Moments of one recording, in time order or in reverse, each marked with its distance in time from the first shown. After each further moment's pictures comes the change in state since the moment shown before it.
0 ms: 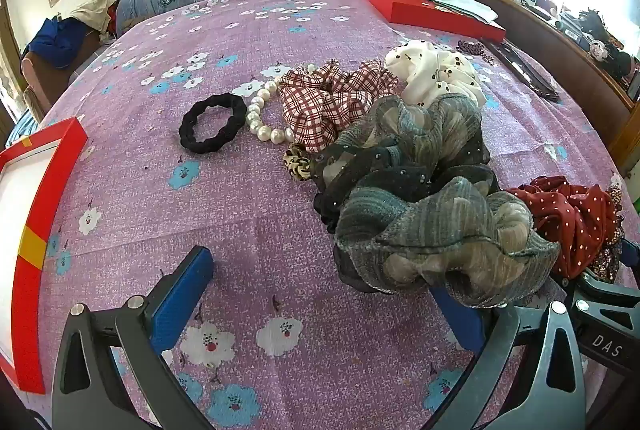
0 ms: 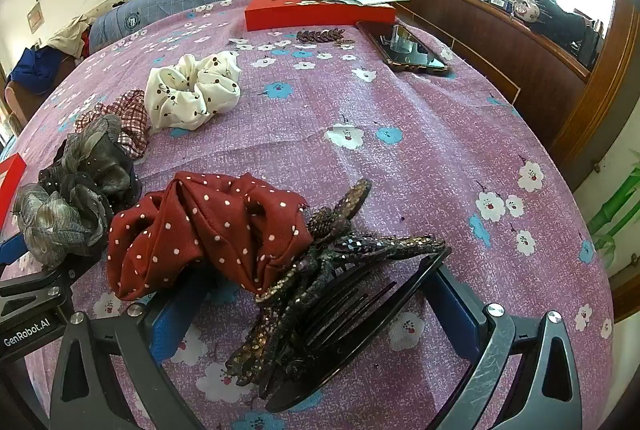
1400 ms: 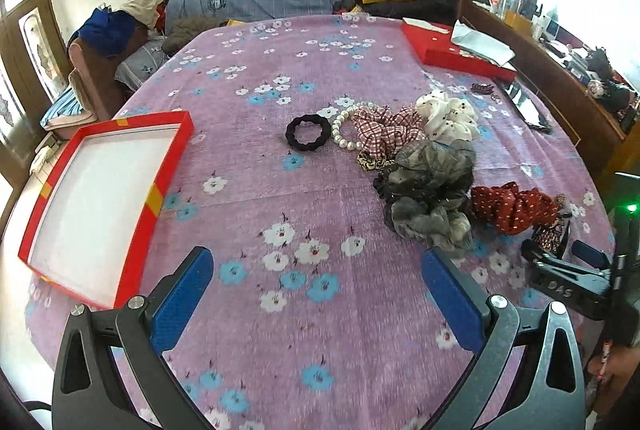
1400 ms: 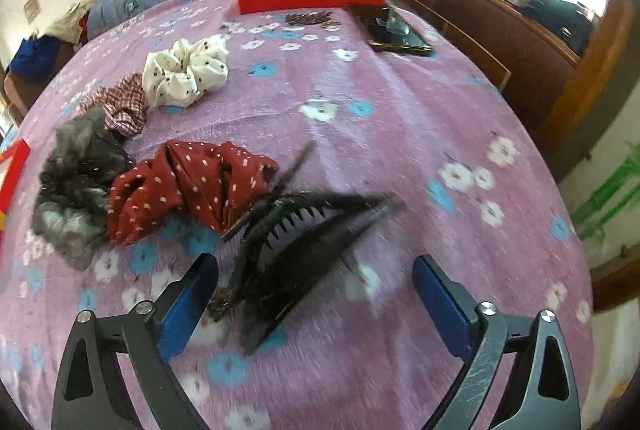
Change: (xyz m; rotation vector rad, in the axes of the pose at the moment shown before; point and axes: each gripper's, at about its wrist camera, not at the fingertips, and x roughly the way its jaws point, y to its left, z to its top) left arm -0.123 0.029 -0.020 -0.095 -0.039 0.104; right arm -0.026 -0.022 -0.010 0.009 0.081 0.003
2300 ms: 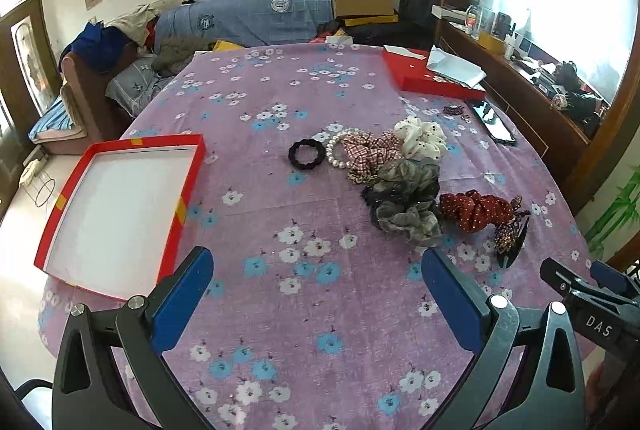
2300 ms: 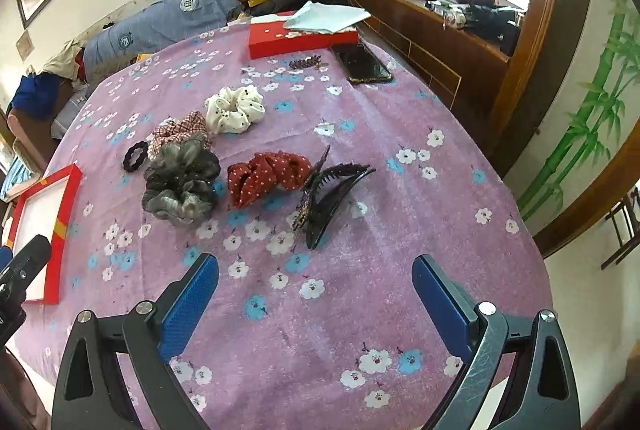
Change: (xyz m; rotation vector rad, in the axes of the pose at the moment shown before) left arm -0.061 0.022 -0.005 0.016 -0.065 -0.074; right arm -0.128 0.030 -0.031 0.093 -0.066 -0.028
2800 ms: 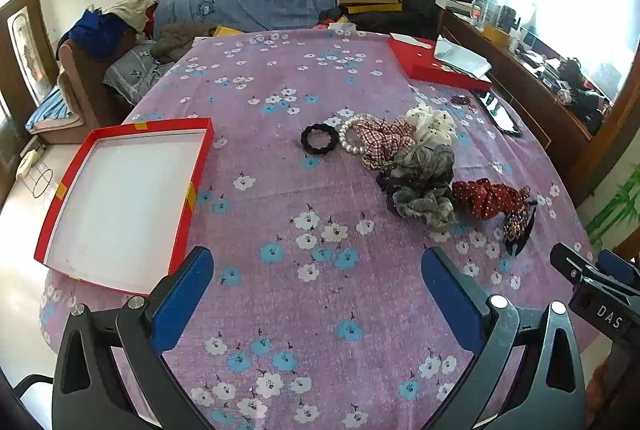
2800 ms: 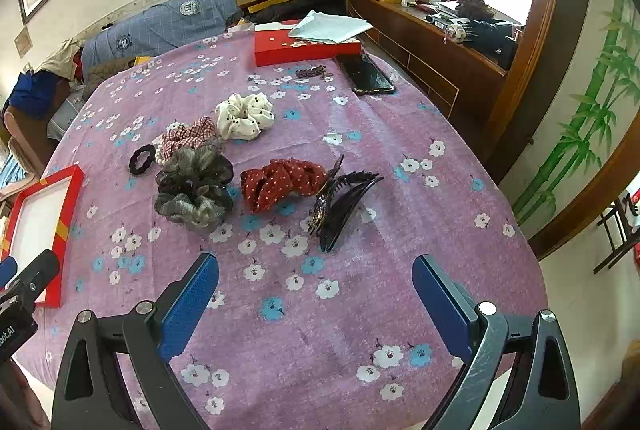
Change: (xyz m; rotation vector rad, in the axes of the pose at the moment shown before) left arm 0.005 0.021 -0.003 -0.007 0.052 -0.016; right arm -0.011 0.021 -0.002 -0.009 -0.020 -0.032
